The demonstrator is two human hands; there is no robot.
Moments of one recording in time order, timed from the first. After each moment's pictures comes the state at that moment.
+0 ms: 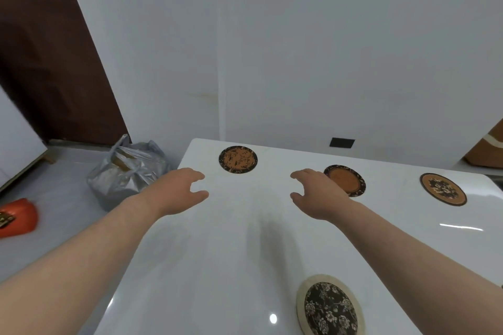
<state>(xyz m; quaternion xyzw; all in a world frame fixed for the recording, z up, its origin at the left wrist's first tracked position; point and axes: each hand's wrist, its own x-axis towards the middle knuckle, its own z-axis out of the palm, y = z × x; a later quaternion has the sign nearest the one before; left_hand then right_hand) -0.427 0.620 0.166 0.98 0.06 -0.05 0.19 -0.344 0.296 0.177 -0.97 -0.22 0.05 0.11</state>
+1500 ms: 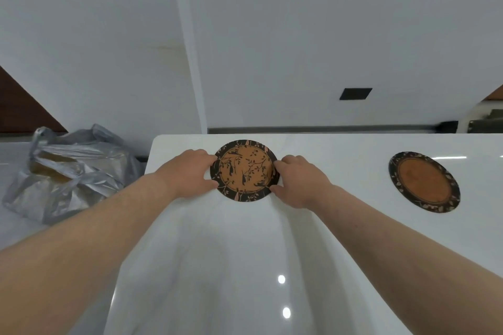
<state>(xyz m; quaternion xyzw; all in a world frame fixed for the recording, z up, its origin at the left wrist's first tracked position) -0.099 0.710 -0.021 0.97 -0.10 -0.17 0.16 -0.090 0.444 -0.019 -0.97 -0.20 0.13 0.07</state>
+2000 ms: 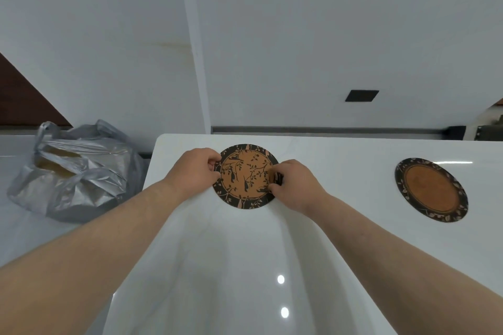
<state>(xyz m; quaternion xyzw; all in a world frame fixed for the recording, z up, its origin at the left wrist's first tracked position) -0.098 0.701 -0.035 0.94 0.03 -0.07 0.34 -0.090 0.456 -0.029 -0.95 -0.15 0.13 0.24</state>
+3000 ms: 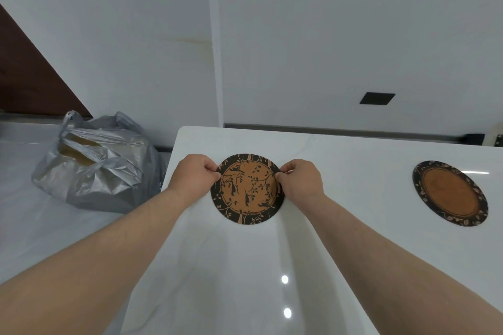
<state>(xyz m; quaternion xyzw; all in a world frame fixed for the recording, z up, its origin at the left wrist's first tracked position) -0.136 0.723 -0.046 0.89 0.18 -0.05 0.41 -0.100 0.496 -0.043 -0.92 0.09 0.09 0.37</state>
